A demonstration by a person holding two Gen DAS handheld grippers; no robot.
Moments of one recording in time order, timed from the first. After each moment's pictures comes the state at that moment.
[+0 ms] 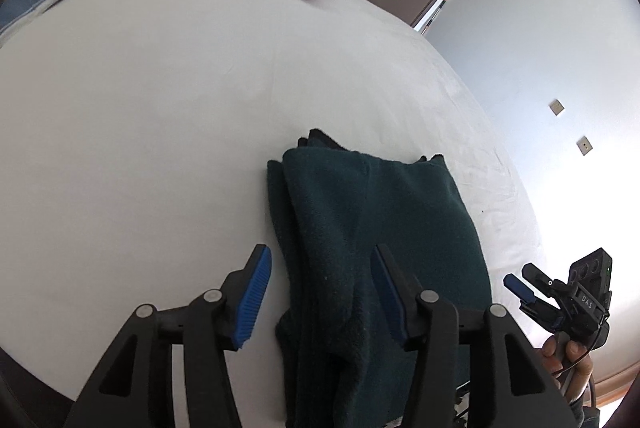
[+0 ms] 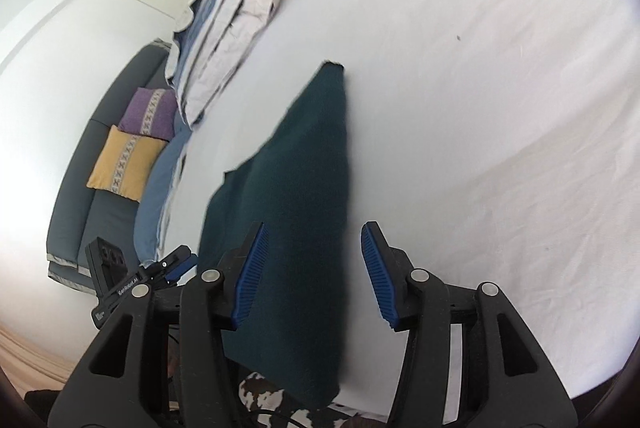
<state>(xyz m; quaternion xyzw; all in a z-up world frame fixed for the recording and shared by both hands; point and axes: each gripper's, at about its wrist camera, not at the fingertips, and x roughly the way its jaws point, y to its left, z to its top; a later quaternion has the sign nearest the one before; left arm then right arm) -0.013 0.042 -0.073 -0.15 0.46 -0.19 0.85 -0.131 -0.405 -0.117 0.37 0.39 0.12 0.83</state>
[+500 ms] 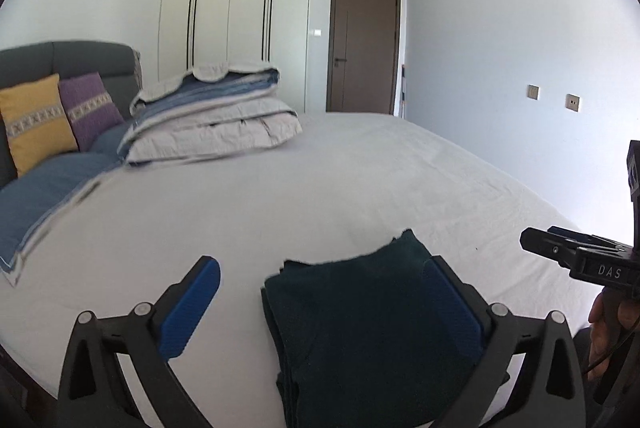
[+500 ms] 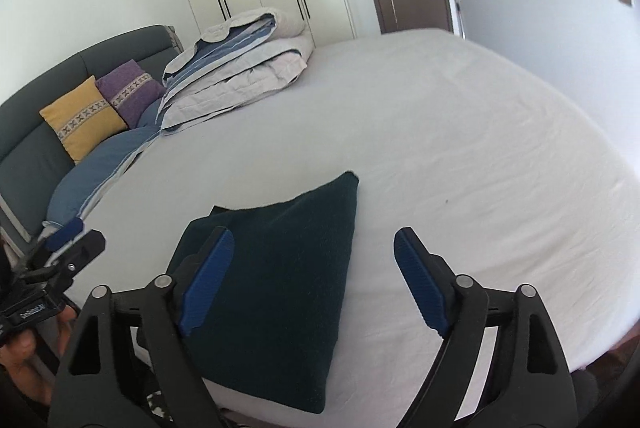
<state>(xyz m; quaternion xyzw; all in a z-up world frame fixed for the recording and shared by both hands) -0.112 -0.021 0.029 0.02 0.20 -0.14 0.97 -0.180 -0.330 -0.001 0.10 0.27 0.00 0.96</state>
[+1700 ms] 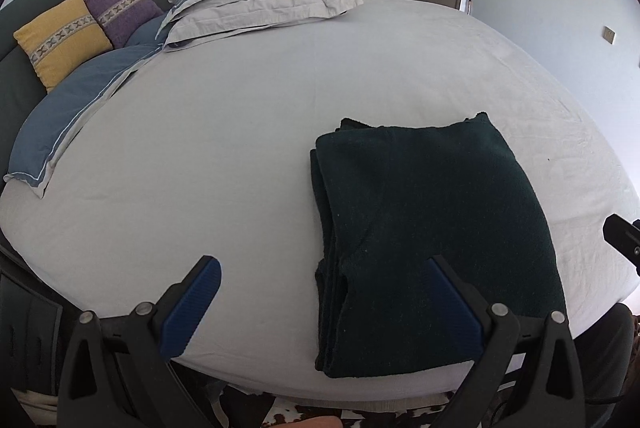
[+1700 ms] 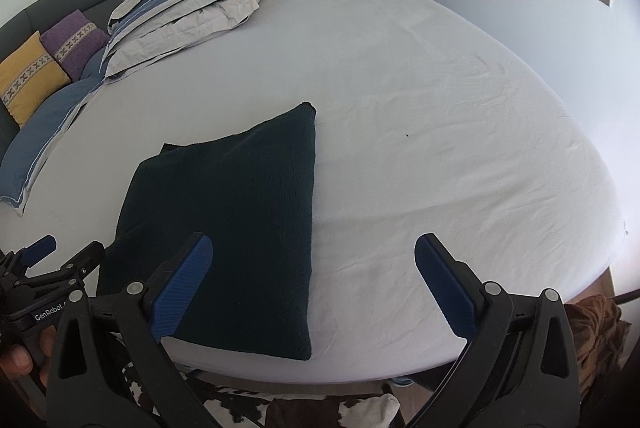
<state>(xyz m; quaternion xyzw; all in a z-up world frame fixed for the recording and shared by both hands) -0.081 -0.010 -0.049 0.03 0.43 -0.03 0.90 -0.177 -0.303 -0.045 0.09 0.41 -0.07 0.91</state>
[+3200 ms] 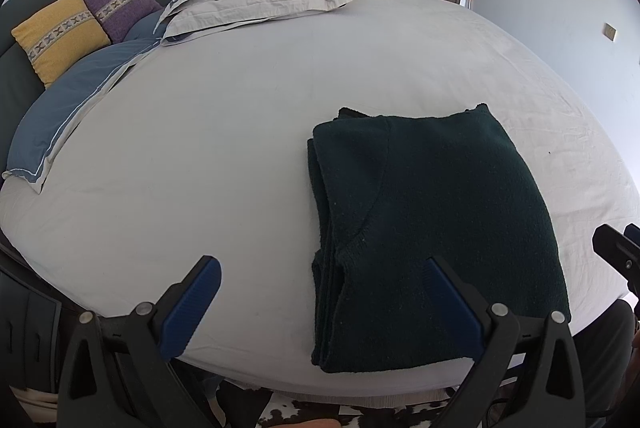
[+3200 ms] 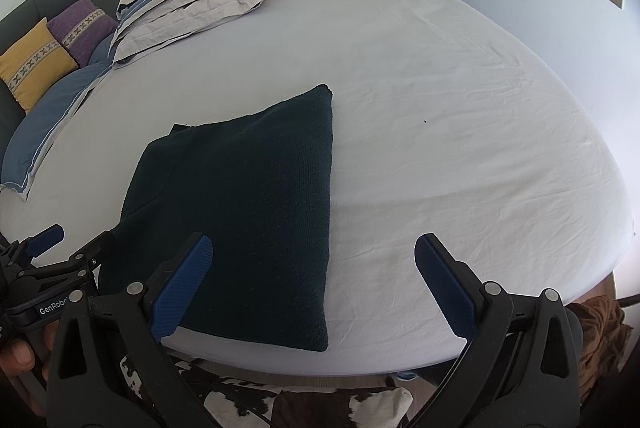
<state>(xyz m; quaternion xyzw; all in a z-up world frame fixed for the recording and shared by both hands) -0.081 -0.009 -0.052 0.03 0.44 -0.04 0.90 -0.171 -0.292 -0.051 0.08 0.42 -0.06 0.90</state>
